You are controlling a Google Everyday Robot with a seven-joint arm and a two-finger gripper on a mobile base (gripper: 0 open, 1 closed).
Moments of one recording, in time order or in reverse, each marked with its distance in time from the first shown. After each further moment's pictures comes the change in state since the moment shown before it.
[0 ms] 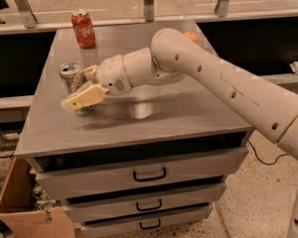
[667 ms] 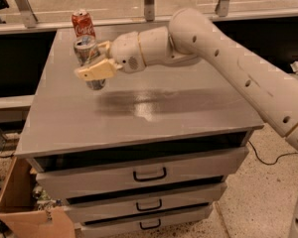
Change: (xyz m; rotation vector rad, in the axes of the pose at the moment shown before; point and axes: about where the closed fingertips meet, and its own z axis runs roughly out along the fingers) arm -0.035 -0.035 -0.042 0.091 -0.041 -0.069
